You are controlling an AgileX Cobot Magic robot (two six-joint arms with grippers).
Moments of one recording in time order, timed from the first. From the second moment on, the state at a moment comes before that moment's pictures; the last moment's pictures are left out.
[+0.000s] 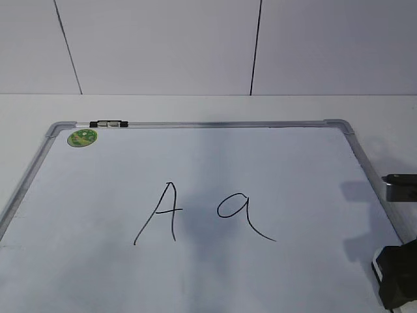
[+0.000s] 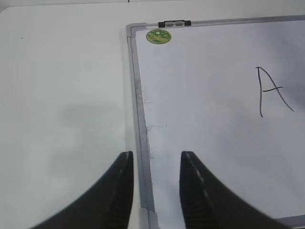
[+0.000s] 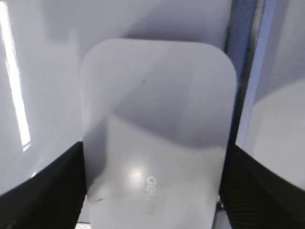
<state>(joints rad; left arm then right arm) 0.01 0.01 -0.51 -0.16 1.11 0.08 0.20 1.44 -0.65 0.05 0.87 0.03</state>
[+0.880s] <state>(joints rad) 0.01 0.01 -0.51 -0.16 1.11 0.08 0.20 1.44 -0.65 0.05 0.88 0.04</state>
